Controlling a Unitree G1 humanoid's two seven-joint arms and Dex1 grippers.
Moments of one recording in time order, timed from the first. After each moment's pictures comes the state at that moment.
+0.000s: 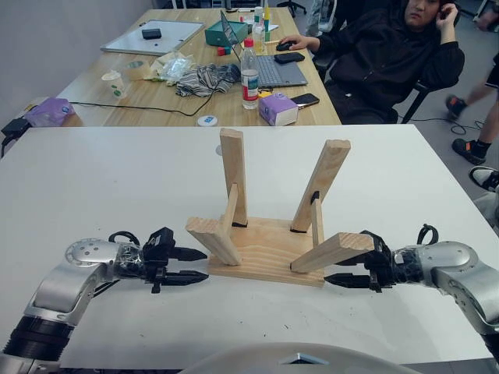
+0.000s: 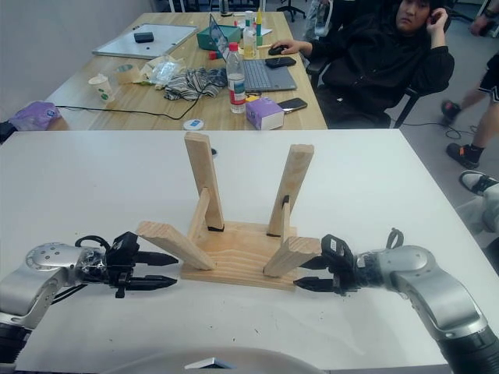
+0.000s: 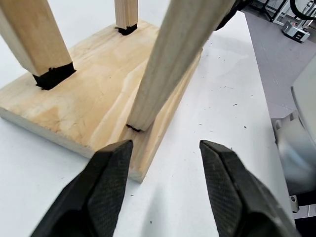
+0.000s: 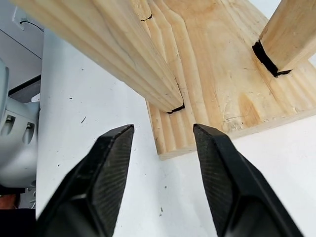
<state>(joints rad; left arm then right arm) 0.07 0.83 -0.05 -0.11 -0.46 0.35 -1.34 0.11 -0.87 0.08 -0.41 0.44 0.65 1.13</state>
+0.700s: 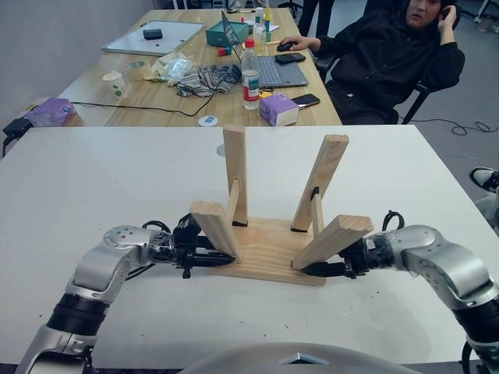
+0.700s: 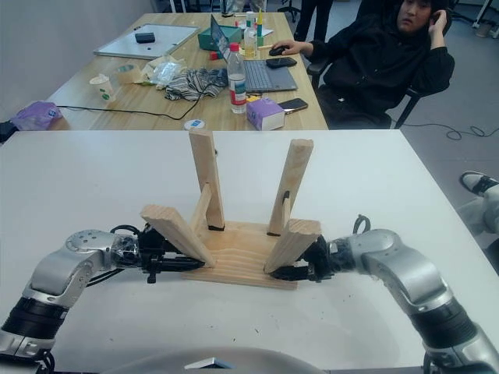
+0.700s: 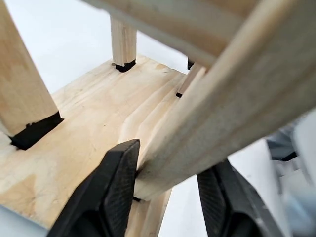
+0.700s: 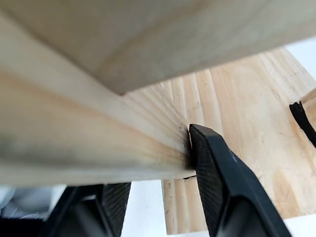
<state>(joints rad) -0.09 0.71 -0.15 -0.16 -0.53 0.61 -1.26 -0.13 -0.81 0.22 -0.38 0.54 0.83 1.13</state>
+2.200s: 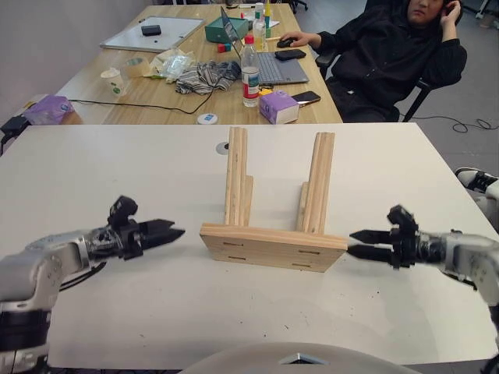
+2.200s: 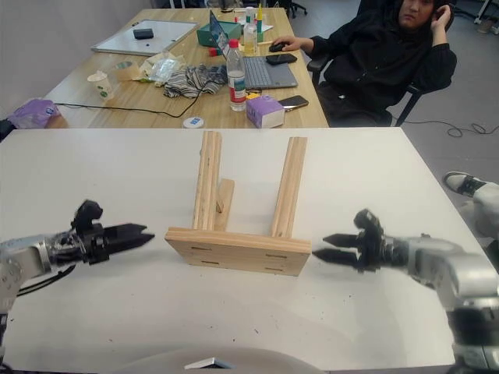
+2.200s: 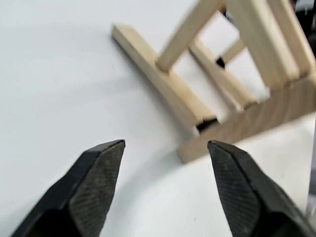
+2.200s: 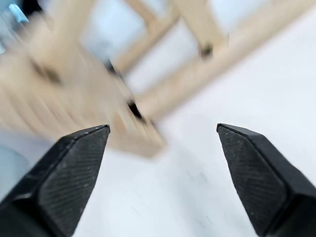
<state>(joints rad) 0.11 0.84 0.22 -0.14 -0.61 0.75 -1.10 0.08 -0.84 -0.06 -0.15 0.52 0.73 1.13</state>
